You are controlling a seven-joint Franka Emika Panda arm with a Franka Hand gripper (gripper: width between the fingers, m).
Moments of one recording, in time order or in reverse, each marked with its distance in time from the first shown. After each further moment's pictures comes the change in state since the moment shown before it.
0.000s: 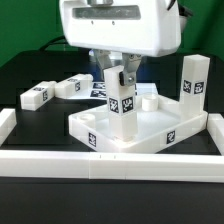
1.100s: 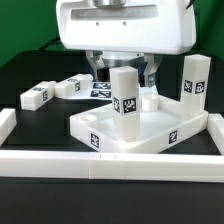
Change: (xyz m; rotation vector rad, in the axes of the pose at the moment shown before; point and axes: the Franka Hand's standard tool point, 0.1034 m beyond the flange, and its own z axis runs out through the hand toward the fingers) arm -0.004 -0.002 0.001 0.000 -0.001 -0.429
